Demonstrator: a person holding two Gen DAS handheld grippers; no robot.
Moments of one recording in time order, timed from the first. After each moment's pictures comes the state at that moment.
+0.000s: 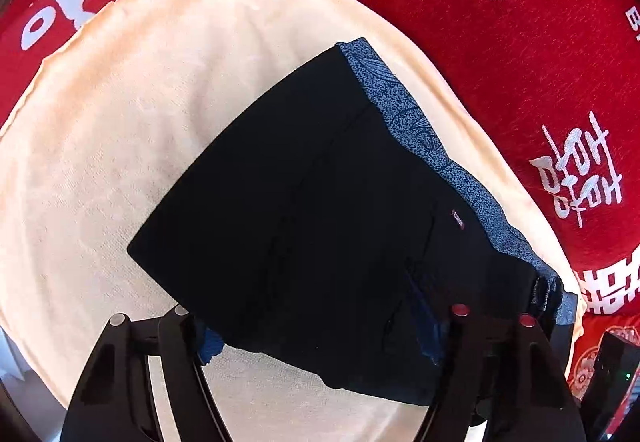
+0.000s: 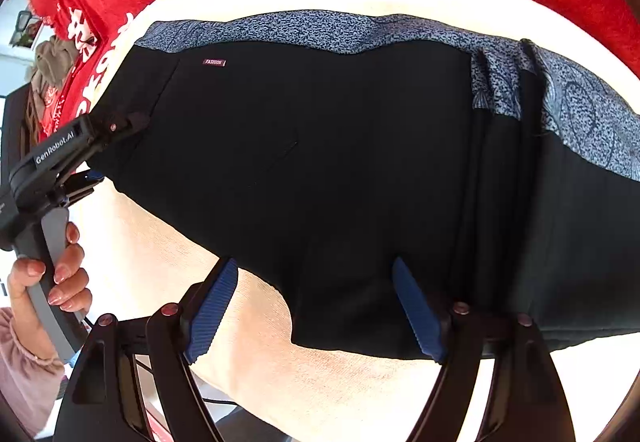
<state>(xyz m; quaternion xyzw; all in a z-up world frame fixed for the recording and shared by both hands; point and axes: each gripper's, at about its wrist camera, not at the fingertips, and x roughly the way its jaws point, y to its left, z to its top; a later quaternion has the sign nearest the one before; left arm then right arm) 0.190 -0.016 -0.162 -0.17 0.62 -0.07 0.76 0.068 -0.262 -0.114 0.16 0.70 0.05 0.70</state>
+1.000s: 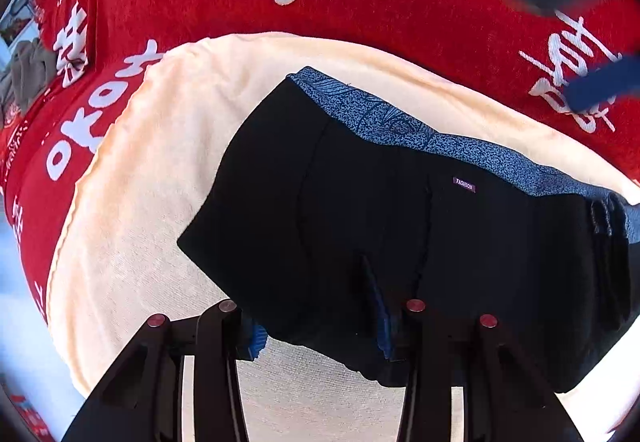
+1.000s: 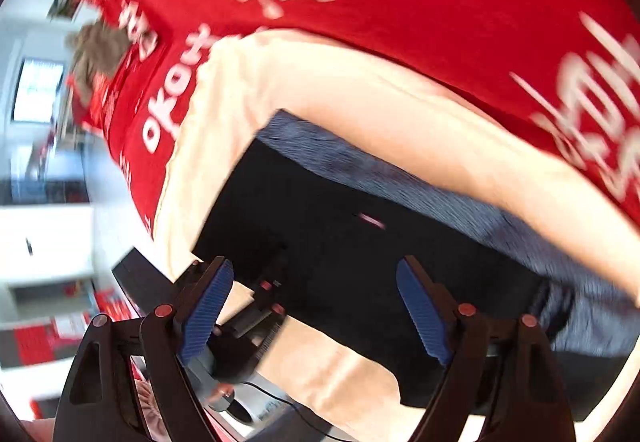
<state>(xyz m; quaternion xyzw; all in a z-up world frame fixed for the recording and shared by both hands) 0.162 -0.052 -0.140 0.06 0.55 -0.07 0.83 0.245 -0.166 -0.039 0.12 0.73 0.18 0.64</state>
